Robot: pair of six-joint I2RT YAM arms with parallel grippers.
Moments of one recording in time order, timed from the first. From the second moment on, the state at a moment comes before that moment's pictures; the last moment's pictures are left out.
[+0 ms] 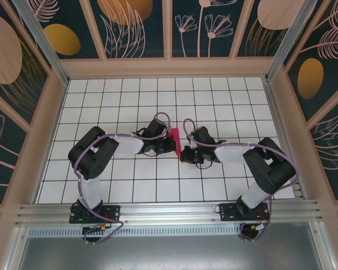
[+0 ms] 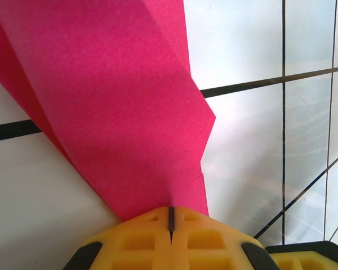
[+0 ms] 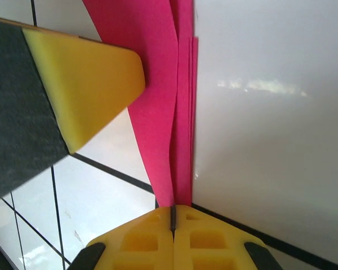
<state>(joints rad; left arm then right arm) -0.70 1.92 0.96 0.08 0.36 -0.82 0.65 1.60 0.64 -0.06 -0.40 0.70</state>
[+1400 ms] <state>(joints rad) -0.70 1.92 0.96 0.07 0.36 -0.82 0.64 1.50 0.58 -0.08 -0.45 0.67</state>
